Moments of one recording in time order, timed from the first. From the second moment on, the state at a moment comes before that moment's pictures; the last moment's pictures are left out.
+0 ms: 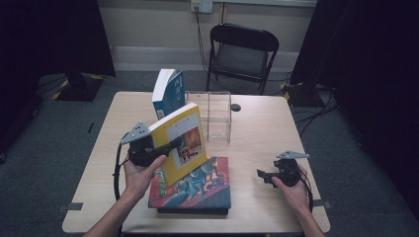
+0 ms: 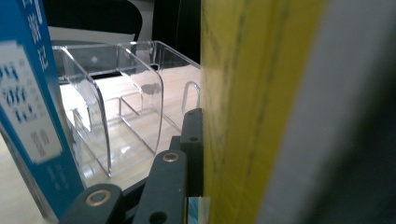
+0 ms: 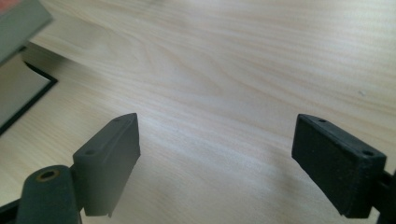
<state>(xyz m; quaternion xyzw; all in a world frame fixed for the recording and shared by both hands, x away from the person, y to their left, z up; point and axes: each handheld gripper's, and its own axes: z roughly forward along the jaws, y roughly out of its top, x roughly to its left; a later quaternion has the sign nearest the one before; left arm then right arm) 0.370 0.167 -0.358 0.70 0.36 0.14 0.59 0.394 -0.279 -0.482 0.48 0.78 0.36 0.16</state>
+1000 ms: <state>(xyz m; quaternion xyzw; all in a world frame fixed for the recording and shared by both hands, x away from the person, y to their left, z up) 0.444 0.130 -0.347 0.68 0.44 0.23 0.54 0.392 -0.268 -0.500 0.46 0.79 0.34 0.20</state>
